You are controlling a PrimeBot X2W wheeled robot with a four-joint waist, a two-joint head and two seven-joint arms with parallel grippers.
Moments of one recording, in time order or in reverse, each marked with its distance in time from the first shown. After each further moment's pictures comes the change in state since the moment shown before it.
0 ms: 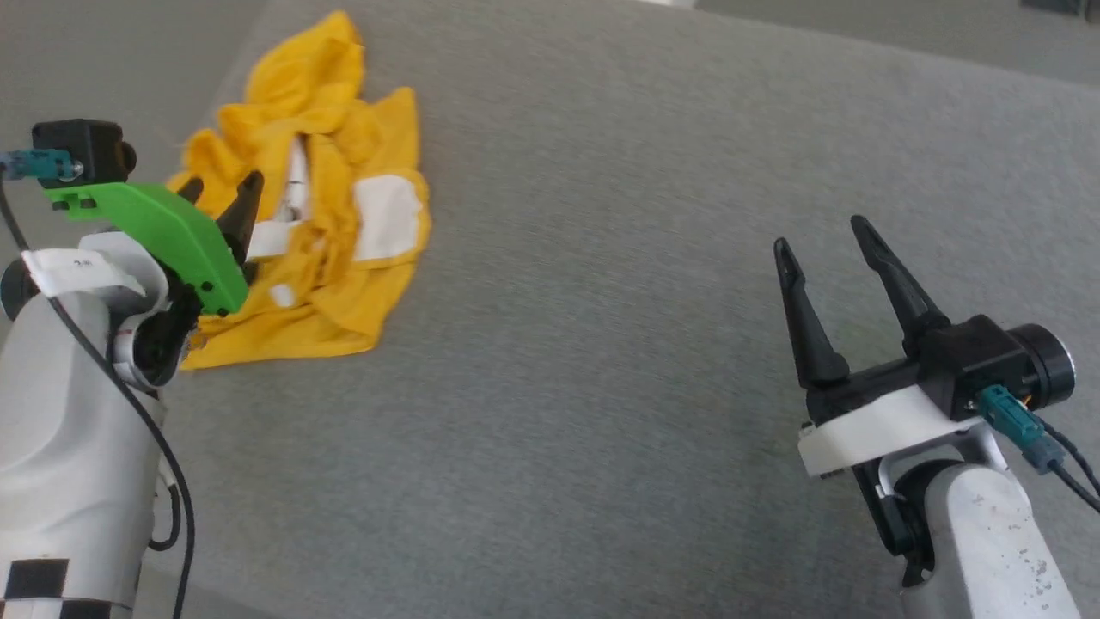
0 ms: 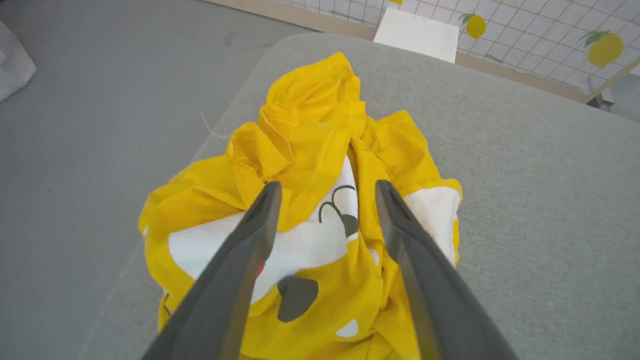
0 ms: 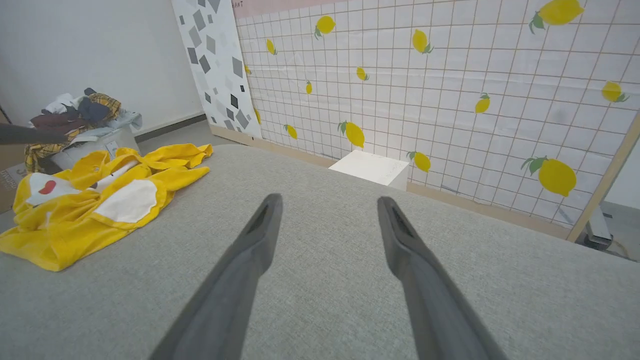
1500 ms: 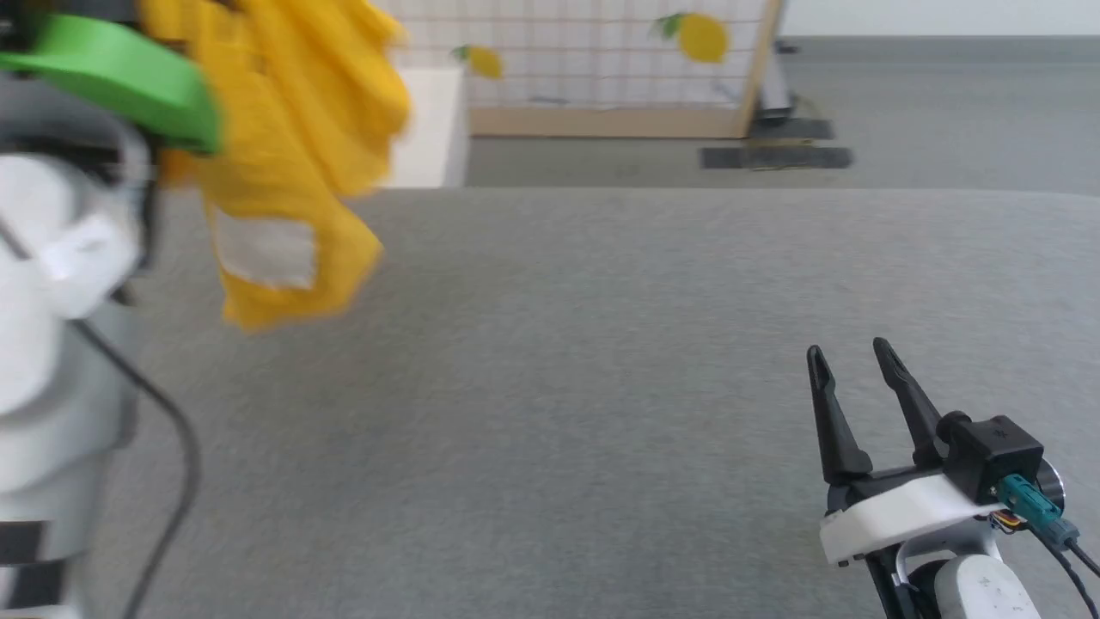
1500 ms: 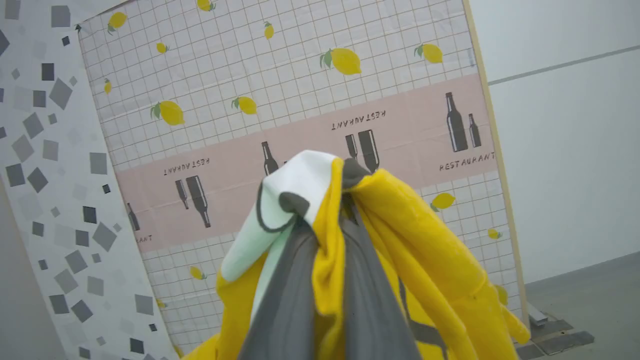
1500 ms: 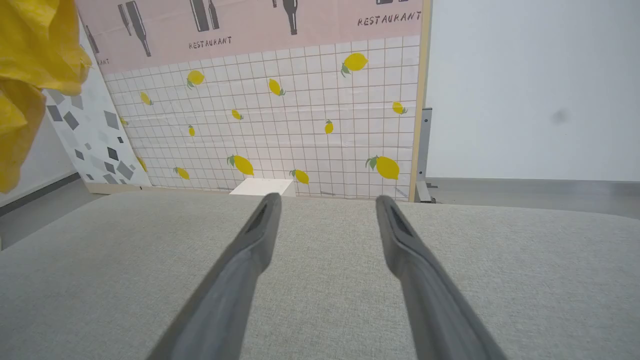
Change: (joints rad) left arm -0.152 0.105 -0.152 -0.382 0.261 0.209 -0.299; right arm 0.154 0.007 -0.073 0.137 0.136 0.000 -0.099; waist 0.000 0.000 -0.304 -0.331
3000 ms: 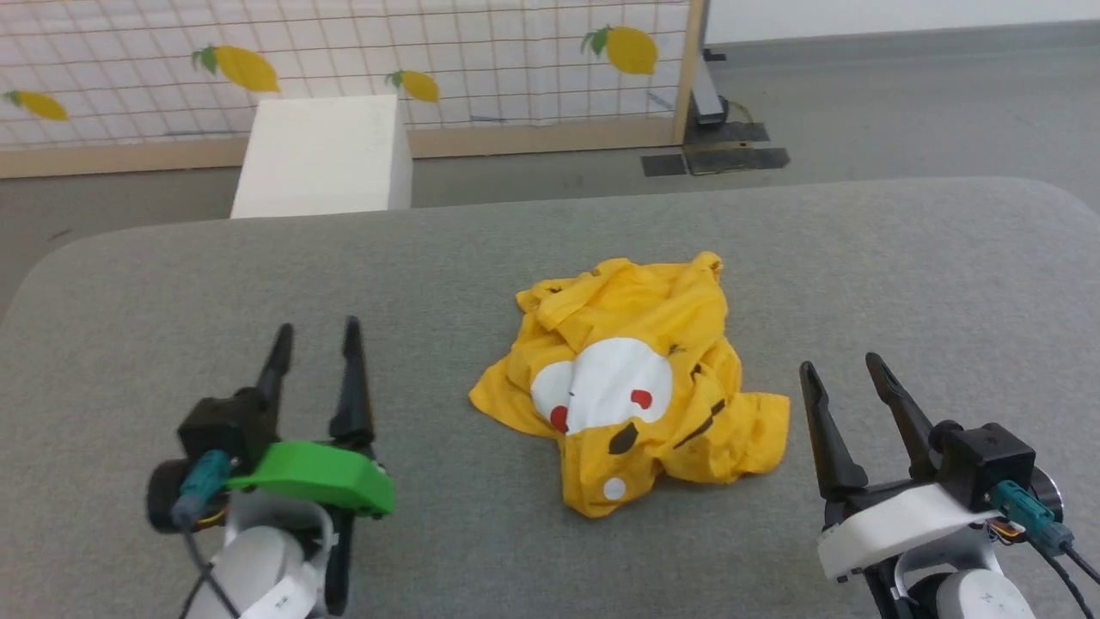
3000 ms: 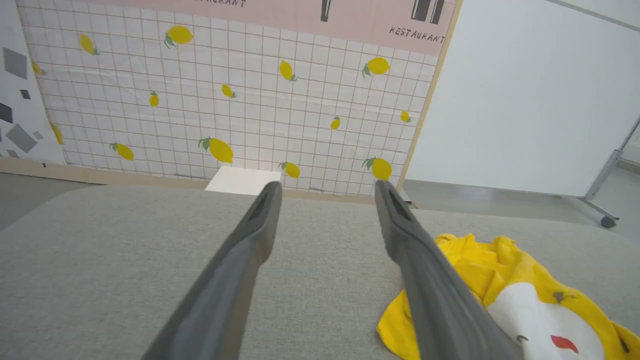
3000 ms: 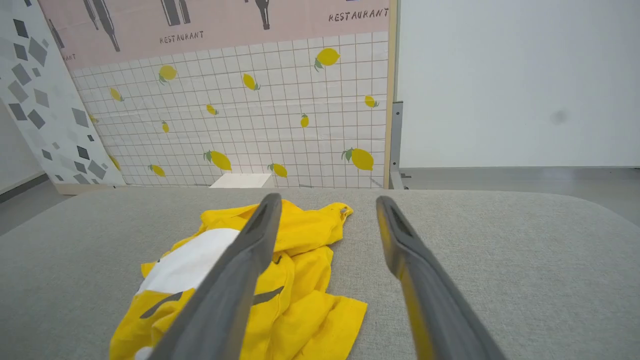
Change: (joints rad) left arm 0.665 -0.269 0.028 0.011 -0.122 0.059 -0.283; right arm 0.039 0.000 0.009 -0.052 -0.004 0.000 0.064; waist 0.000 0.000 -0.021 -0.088
